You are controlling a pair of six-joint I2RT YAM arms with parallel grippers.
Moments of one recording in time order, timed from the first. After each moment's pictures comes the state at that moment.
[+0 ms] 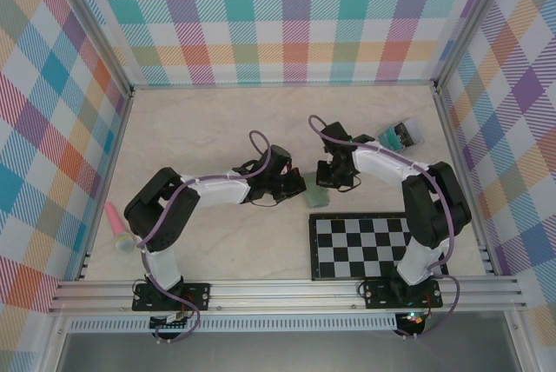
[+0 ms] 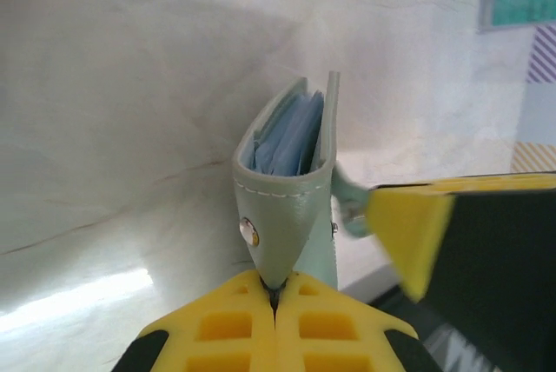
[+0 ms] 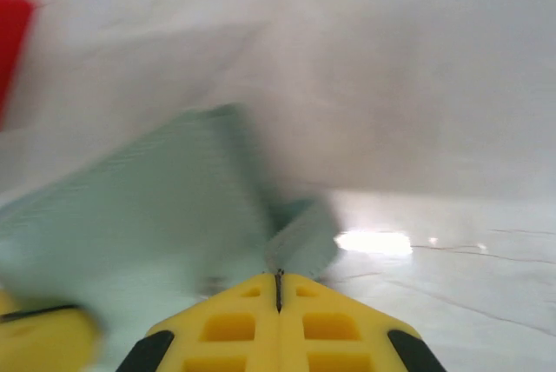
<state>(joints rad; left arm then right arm) -0.75 1.81 1.01 -0.01 0.26 -1.05 0.47 1.74 1.15 -0.75 -0.09 0.56</state>
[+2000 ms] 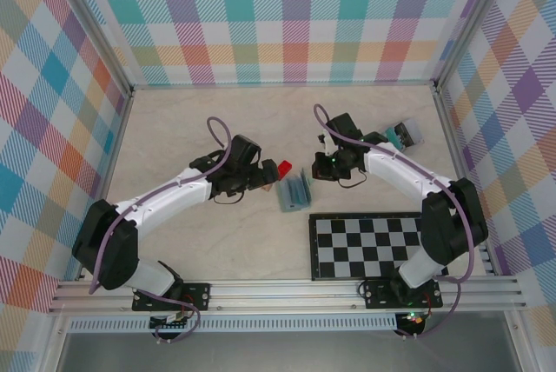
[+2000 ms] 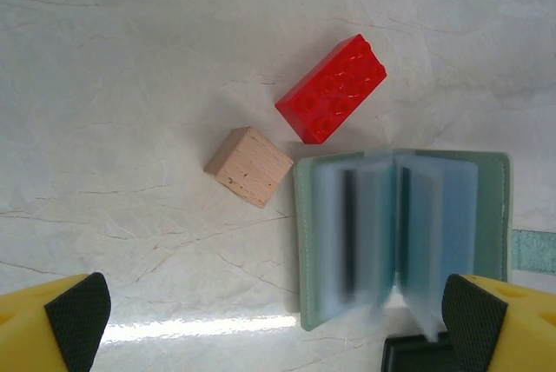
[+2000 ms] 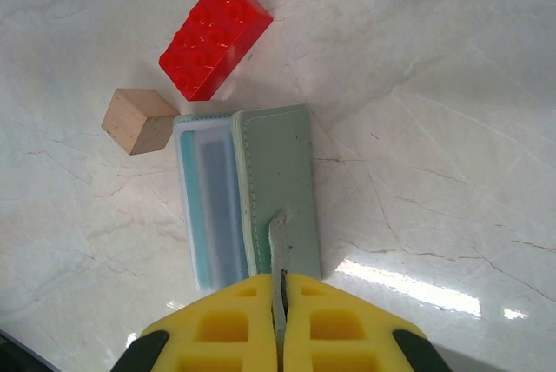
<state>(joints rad) -0.65 1.46 1.02 -0.54 -0.03 -0.87 0.50 1.59 1.17 -0.71 -0.30 0.47</state>
